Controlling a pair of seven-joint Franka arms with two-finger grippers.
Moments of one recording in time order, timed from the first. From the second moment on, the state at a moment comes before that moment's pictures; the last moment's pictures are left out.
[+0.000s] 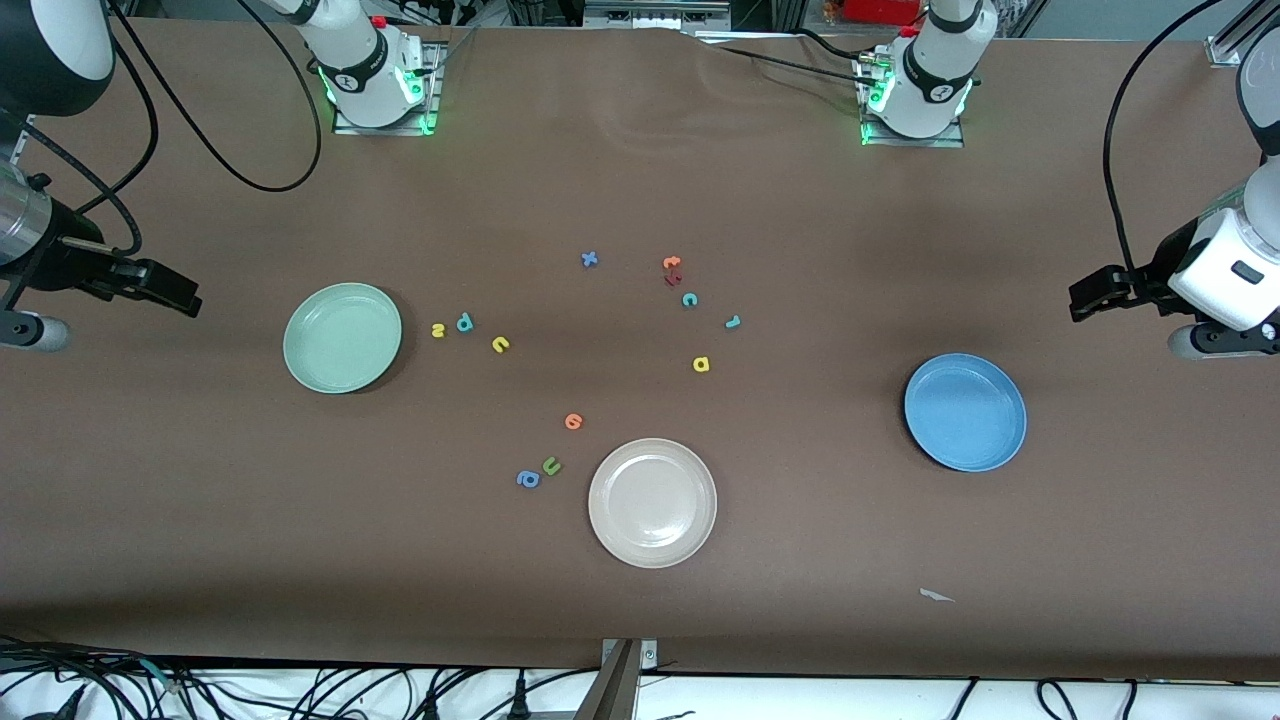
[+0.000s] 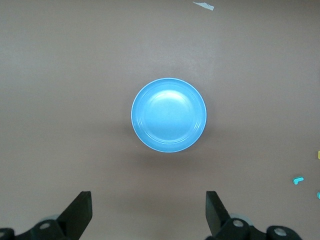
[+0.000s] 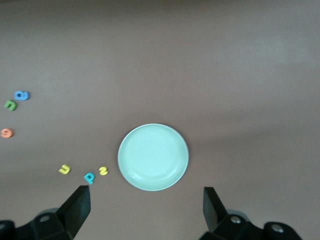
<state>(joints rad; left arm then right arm) -0.06 0.15 0.05 -1.54 0.05 1.63 -0.09 0.23 0.19 -0.20 -1.43 -0.04 1.60 0.20</state>
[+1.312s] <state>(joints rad) -0.06 0.15 0.05 -1.54 0.05 1.63 -0.09 0.28 0.19 -0.20 -1.43 -0.07 1.60 0.25</state>
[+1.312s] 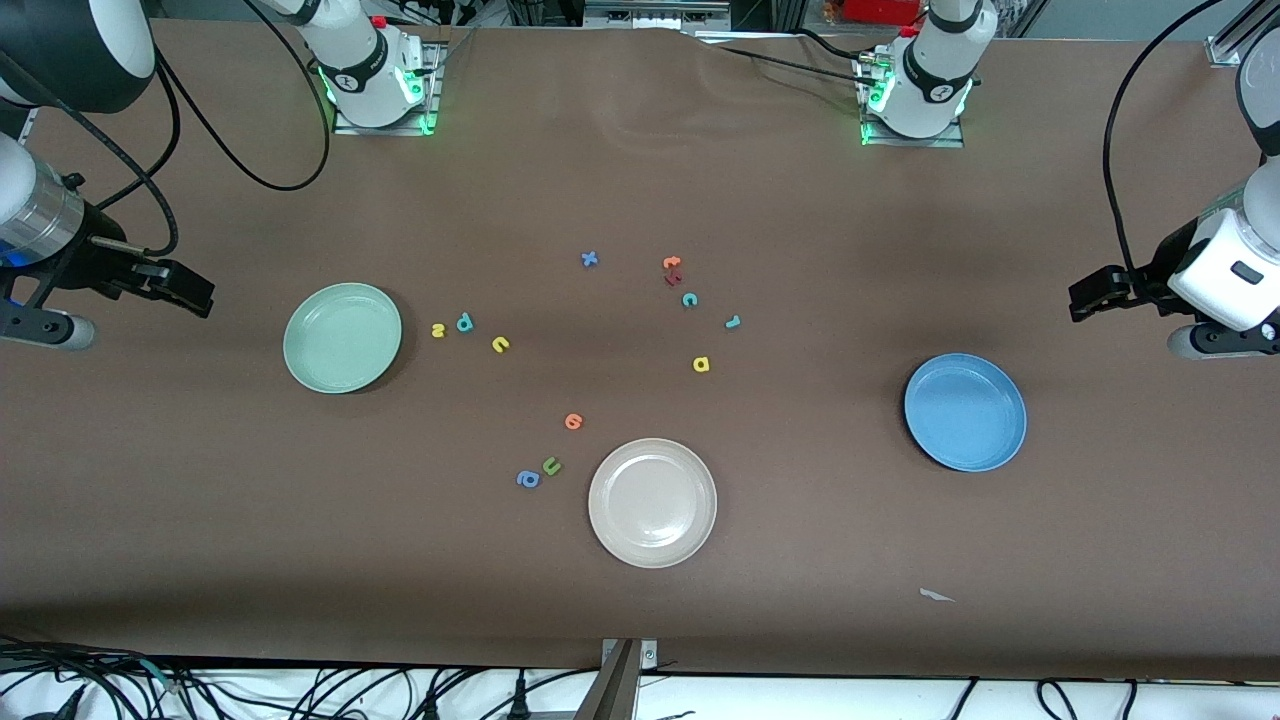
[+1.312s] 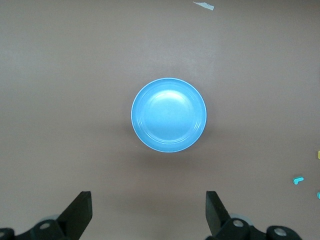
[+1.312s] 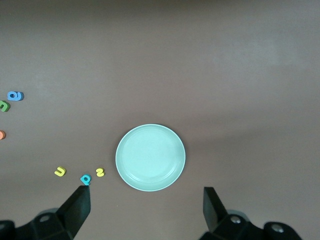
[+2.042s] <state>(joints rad) -0.06 0.15 0.05 -1.54 0.05 1.63 -0.09 0.28 0.19 -0.20 -1.44 -0.07 1.59 0.25</state>
